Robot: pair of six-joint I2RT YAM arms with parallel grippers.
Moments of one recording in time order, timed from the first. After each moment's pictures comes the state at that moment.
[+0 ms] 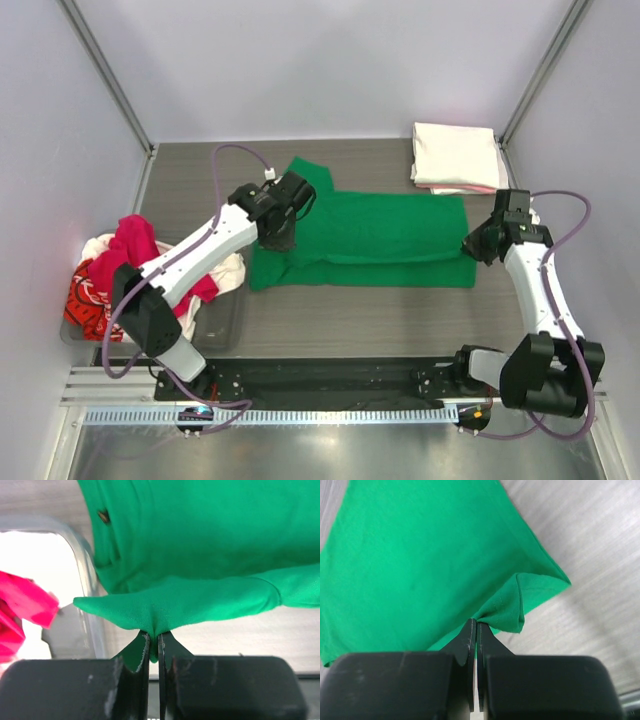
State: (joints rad) left arm -0.73 1.58 1.50 -1.11 -0.32 -0.58; right arm -0.17 1.16 0.94 -0.77 0.02 0.73
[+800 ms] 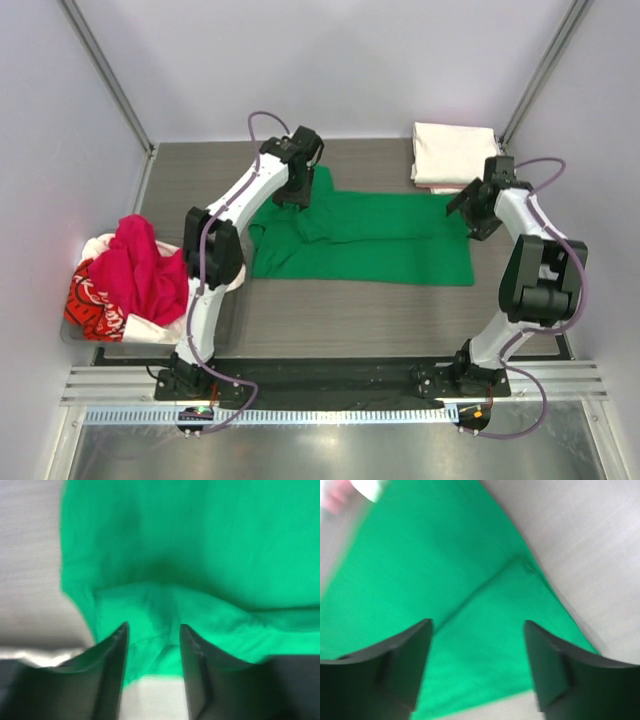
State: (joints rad) left arm -0.52 2.20 2.09 -1.12 -0.23 -0.33; right arm -0.17 1.66 1.20 -0.62 0.02 0.69
